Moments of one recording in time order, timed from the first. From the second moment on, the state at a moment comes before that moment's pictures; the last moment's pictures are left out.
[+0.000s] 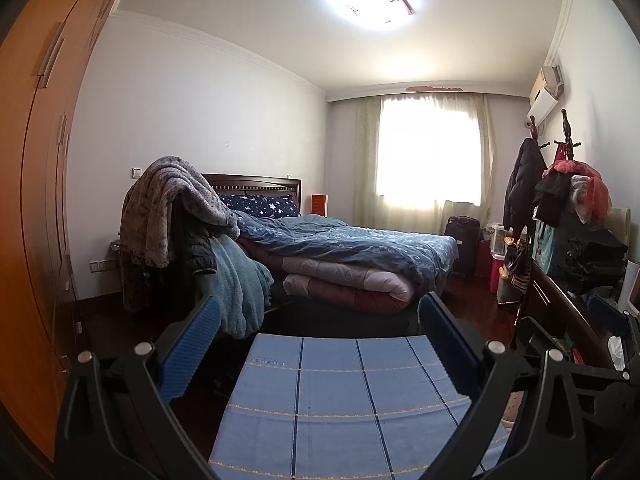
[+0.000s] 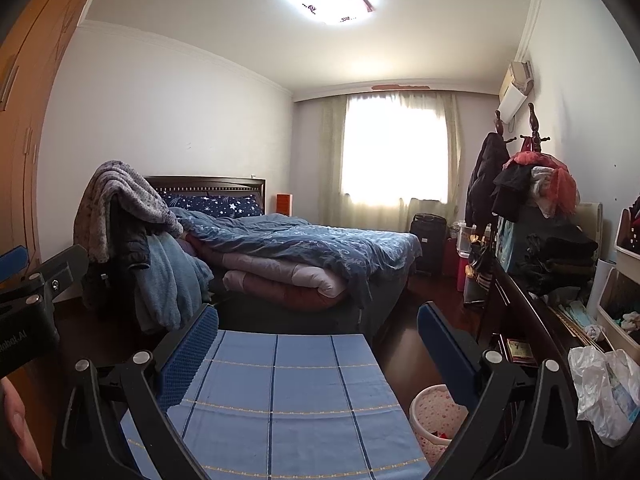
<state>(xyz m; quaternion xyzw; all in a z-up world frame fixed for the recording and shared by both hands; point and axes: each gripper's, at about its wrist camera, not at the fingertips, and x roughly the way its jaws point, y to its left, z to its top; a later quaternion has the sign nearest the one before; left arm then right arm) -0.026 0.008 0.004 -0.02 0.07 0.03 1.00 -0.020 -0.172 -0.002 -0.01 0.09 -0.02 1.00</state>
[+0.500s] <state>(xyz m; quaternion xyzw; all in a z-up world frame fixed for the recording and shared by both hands) -0.025 0.003 0.002 -0.03 0.07 0.04 1.00 -0.017 -0.170 -0.007 -0.01 0.10 -0.02 0.99</state>
